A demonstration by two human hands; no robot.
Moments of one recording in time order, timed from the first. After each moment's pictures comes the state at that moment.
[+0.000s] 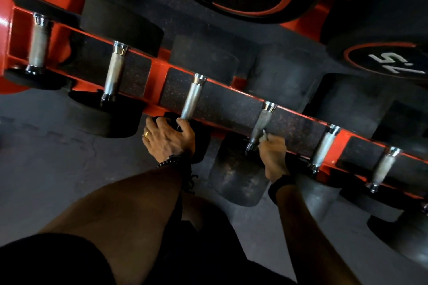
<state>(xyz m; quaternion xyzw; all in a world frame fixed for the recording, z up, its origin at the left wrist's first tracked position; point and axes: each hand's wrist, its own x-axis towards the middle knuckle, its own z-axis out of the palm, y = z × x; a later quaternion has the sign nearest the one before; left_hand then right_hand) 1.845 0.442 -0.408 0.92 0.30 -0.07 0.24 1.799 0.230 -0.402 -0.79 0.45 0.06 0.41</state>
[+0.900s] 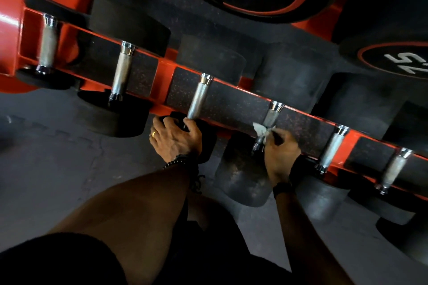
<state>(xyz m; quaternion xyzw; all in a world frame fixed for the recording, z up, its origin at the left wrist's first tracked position) 1.846 0.442 -0.411 0.92 0.29 -0.07 0.24 1.788 0.234 -0.394 -0.86 0.40 -0.06 0.32</state>
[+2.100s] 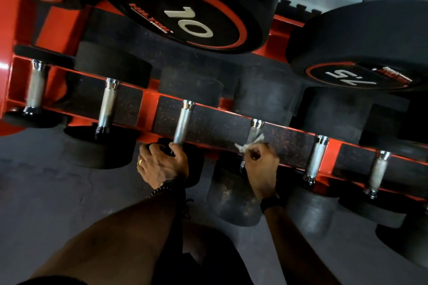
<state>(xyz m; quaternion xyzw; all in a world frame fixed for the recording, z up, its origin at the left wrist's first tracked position) 1.844 0.441 -0.405 0.92 0.29 -0.06 0.25 1.790 0.237 -0.400 -0.90 0.28 -0.08 0.33</state>
